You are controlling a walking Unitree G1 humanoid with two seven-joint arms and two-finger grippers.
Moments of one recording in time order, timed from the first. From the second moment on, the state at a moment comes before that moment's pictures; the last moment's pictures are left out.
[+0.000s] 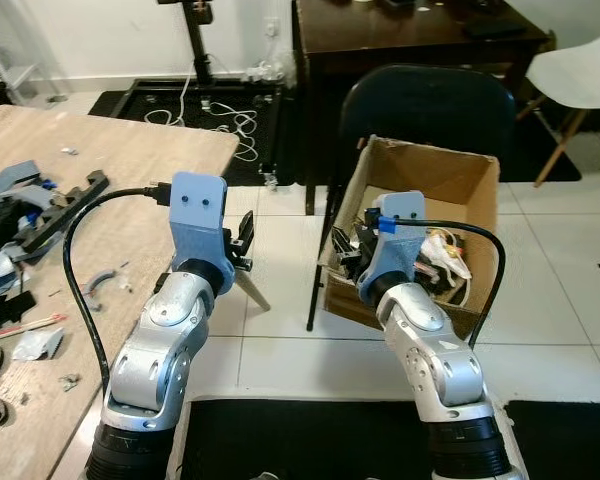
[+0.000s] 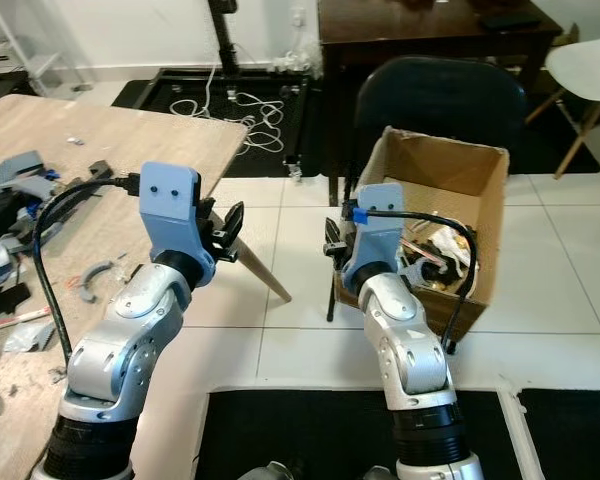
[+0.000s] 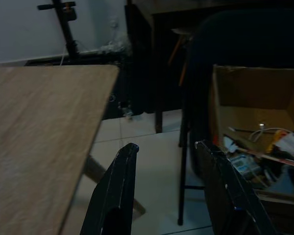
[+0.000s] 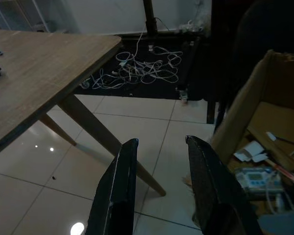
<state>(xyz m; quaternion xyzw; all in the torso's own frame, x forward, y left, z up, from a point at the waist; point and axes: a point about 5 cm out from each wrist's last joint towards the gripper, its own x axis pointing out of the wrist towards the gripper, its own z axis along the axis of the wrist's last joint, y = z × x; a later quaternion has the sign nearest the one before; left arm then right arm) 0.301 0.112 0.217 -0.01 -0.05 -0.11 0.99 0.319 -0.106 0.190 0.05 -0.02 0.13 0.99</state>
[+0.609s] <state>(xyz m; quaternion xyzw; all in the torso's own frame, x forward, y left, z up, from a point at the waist) 0.298 0.105 0.214 -0.03 -0.05 -0.11 0.99 0.318 -0.106 0.194 0.11 -0.03 0.12 0.99</state>
